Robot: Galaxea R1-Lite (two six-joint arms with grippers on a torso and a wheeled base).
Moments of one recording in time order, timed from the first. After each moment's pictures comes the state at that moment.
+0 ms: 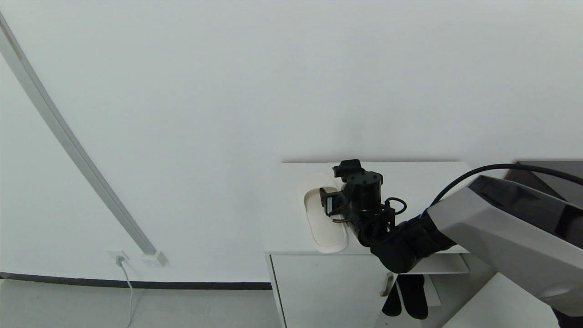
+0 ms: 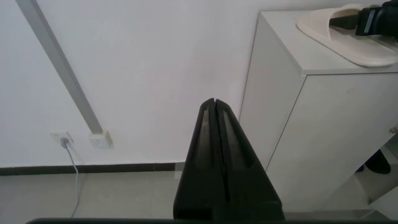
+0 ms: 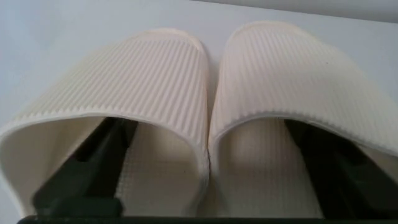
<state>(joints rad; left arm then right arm) 0.00 0.00 0.00 0.00 0.01 0.02 0.67 2.33 -1.32 -0.88 -0.44 0.09</state>
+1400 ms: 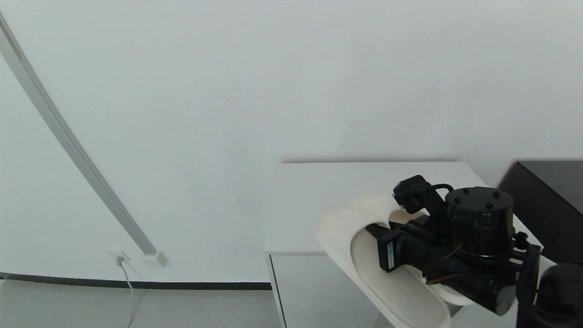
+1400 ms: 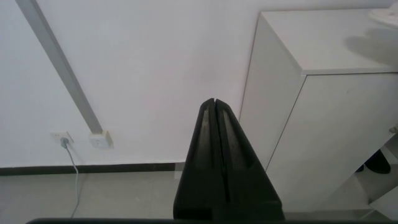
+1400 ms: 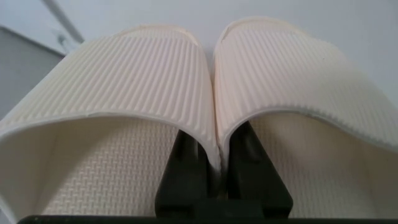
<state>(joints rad) 0.00 0.00 0.00 0.00 0.02 0.02 0.76 1.70 -0.62 -0.80 -0.22 0.08</state>
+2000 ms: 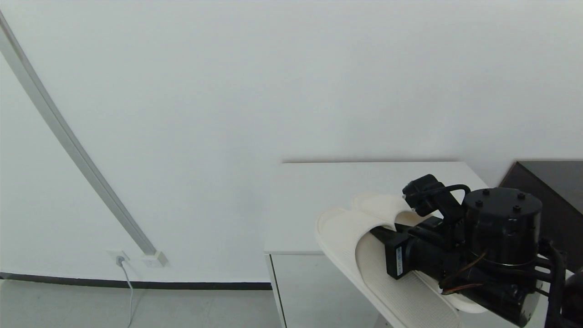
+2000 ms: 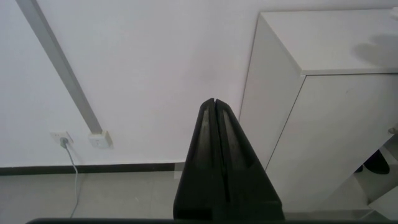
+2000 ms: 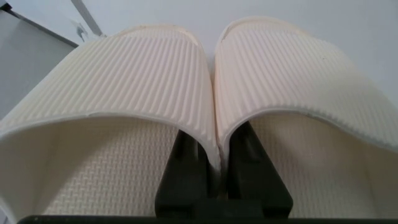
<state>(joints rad) 0.00 0.00 0.00 0.00 0.02 0.02 0.79 1.64 -0.59 -0.79 -0.22 0.08</state>
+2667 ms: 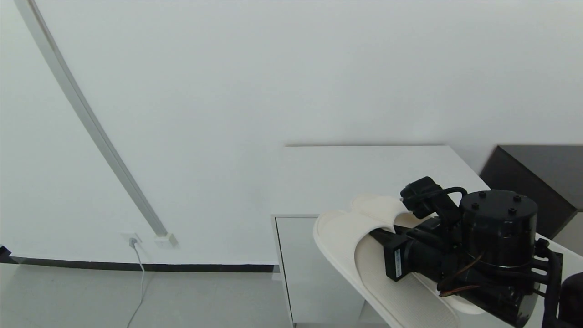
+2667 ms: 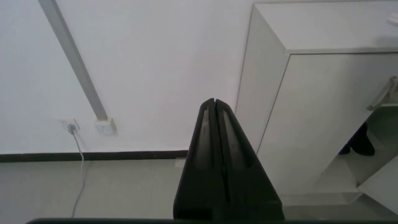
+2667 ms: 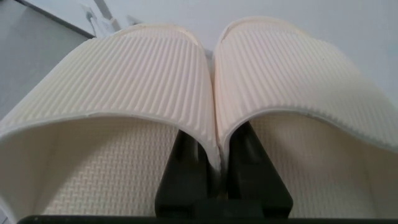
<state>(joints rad) 0.00 0.00 0.00 0.00 0.02 0.02 0.79 1.65 -0.59 -0.79 -0.22 0.08</state>
